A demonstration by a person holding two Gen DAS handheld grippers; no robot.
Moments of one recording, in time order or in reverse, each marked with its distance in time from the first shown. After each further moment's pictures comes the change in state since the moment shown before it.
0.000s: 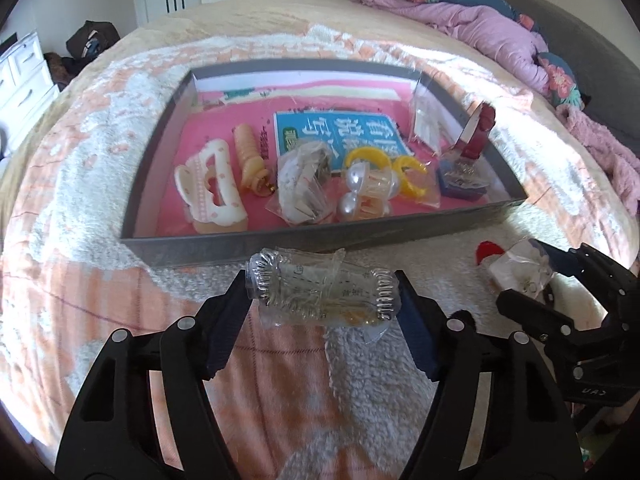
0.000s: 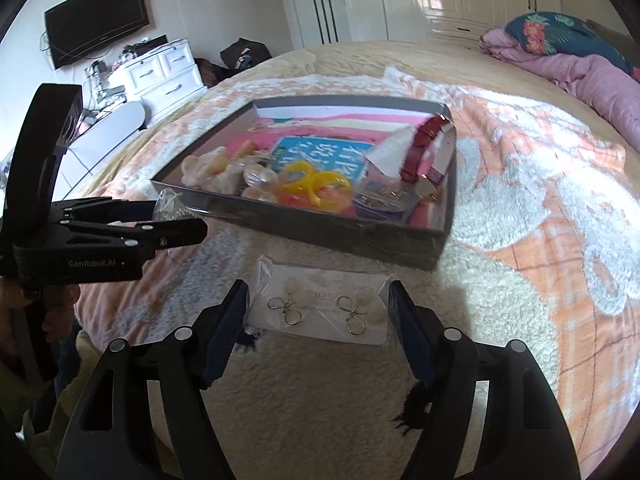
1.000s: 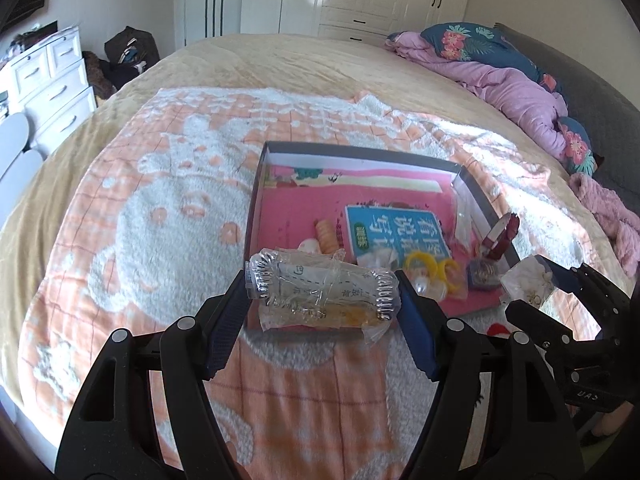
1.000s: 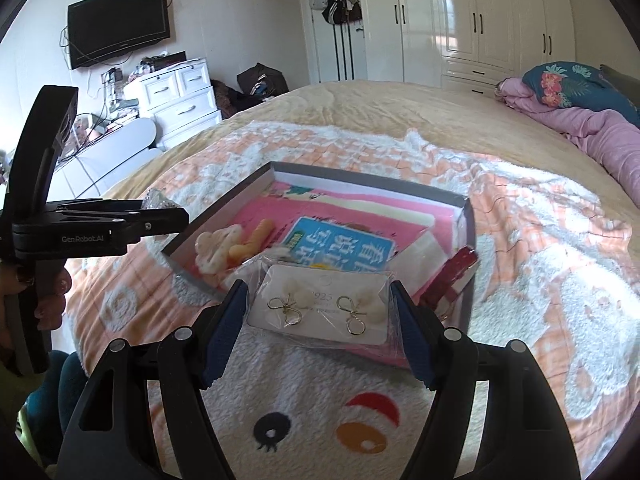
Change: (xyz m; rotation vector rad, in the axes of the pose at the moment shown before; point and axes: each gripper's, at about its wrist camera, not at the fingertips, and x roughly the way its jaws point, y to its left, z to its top) left arm -0.049 0.056 0.049 -0.106 -0.139 0.039; right arm 0.004 0.018 0.074 -0.078 -0.114 -0.016
